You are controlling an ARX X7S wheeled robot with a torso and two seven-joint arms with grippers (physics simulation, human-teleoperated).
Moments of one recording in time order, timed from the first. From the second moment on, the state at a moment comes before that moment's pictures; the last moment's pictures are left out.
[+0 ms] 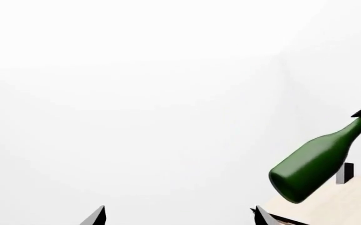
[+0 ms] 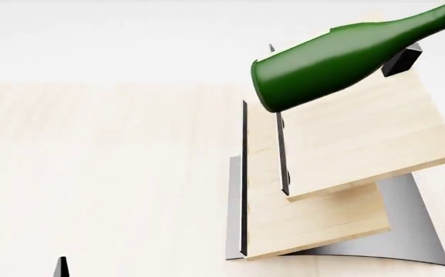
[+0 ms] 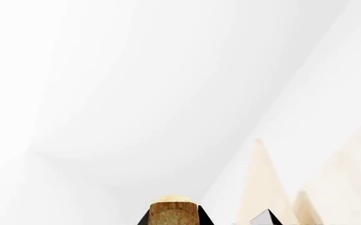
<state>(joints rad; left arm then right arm) 0.16 -0.42 0.44 0.54 0.10 0.34 -0.49 1.19 0.71 -0.33 0.56 1.90 0.39 0.31</state>
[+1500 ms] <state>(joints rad) 0.15 -0.43 0.46 0.53 0.10 0.34 -0.50 1.08 0.73 -0.30 0.60 1.89 0.37 0.22</state>
